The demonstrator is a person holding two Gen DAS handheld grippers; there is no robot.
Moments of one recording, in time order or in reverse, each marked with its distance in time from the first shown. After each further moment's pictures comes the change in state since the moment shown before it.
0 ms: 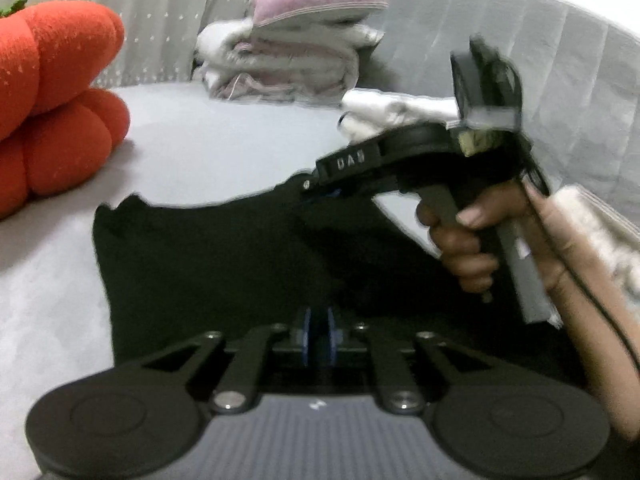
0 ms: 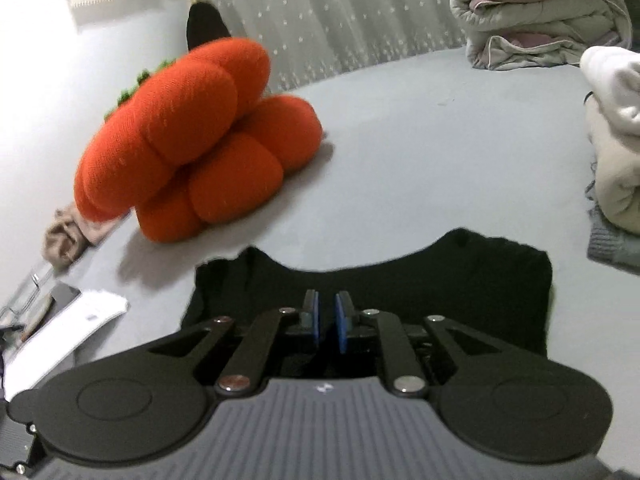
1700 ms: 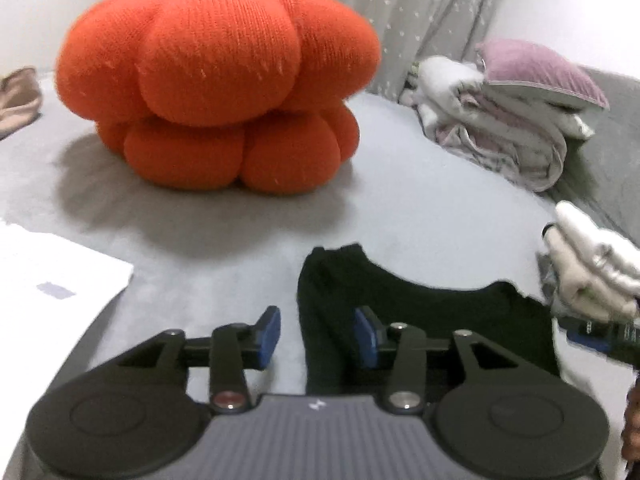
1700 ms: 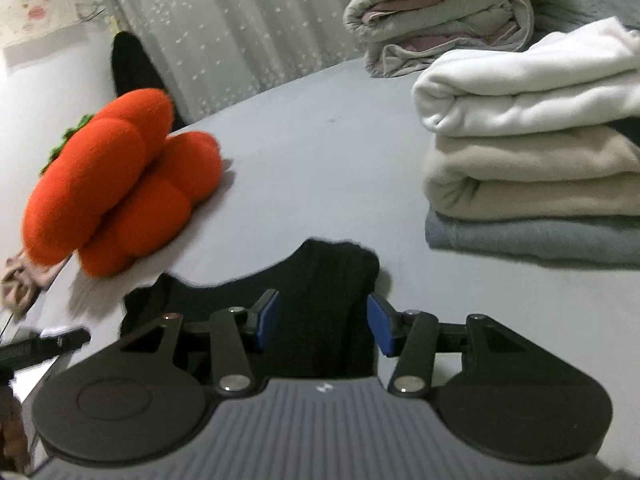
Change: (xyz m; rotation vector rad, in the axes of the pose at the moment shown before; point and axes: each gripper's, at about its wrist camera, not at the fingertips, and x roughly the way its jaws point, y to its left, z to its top) left arm -0.028 0.059 0.043 -0.432 -0.029 0.501; right arm -0.073 -0.047 0.000 0.123 -0.027 -0.201
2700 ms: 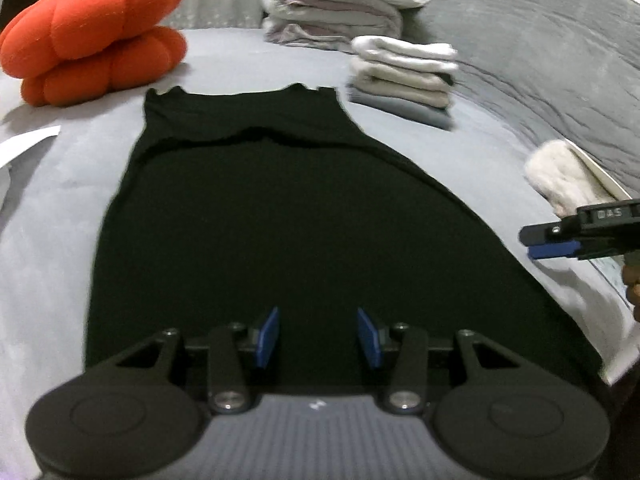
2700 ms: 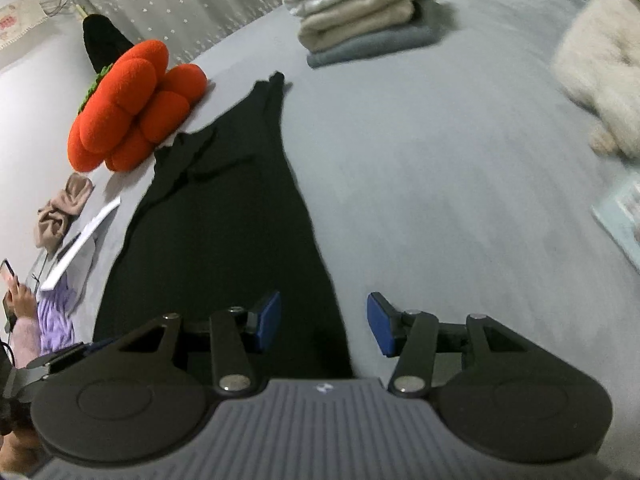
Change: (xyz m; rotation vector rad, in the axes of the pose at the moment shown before) left arm -0.169 -0.075 -0.208 0.338 0.183 -0.258; right arm -0.218 -0.037 -0.163 0.171 0.200 -0.034
